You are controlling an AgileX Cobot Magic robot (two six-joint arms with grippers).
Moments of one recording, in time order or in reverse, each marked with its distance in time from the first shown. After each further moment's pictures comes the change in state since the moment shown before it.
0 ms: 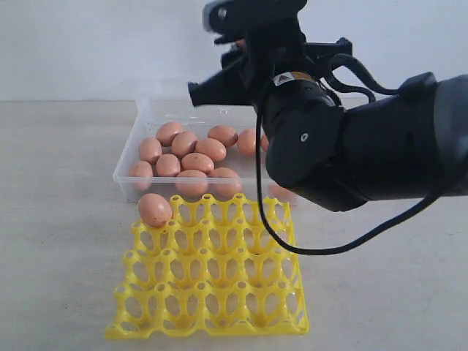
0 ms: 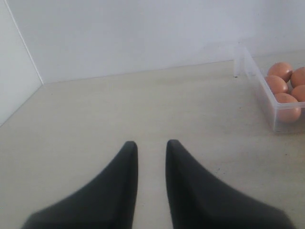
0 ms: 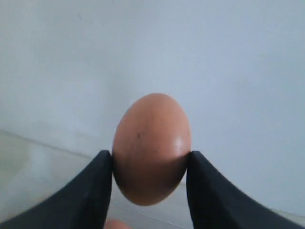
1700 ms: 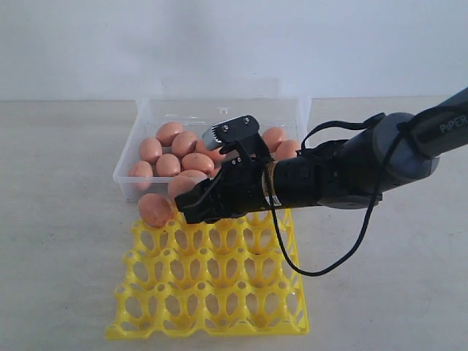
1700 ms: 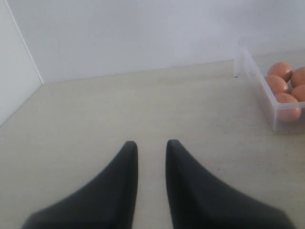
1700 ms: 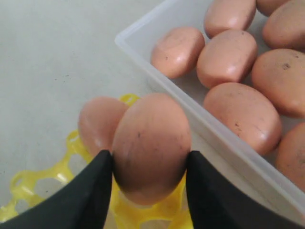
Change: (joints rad) left arm 0.000 0.000 0.000 0.000 0.000 0.000; right arm -0.313 0.333 -0.033 -1.951 0.251 1.809
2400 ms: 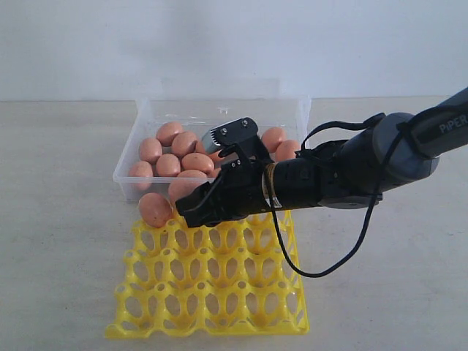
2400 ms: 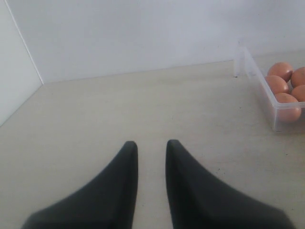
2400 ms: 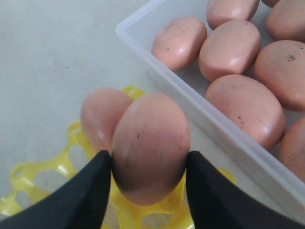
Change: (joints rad) left arm 0.000 0.000 0.000 0.000 0.000 0.000; right arm 0.000 0.000 0.000 -0.027 0.007 0.013
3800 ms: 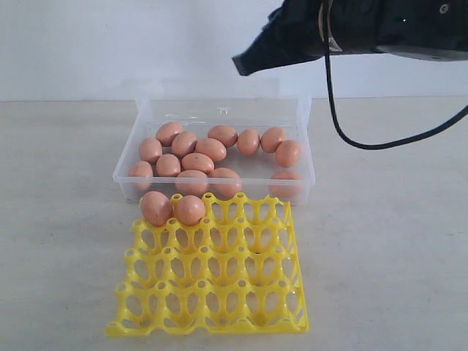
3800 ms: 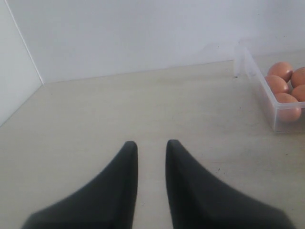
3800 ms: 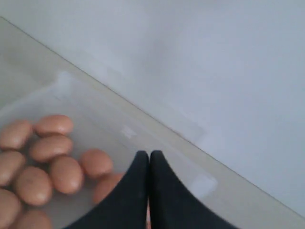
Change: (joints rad) left arm 0.000 0.000 0.000 0.000 0.000 0.000; right arm 0.002 -0.447 -0.170 -0.111 0.787 -0.098
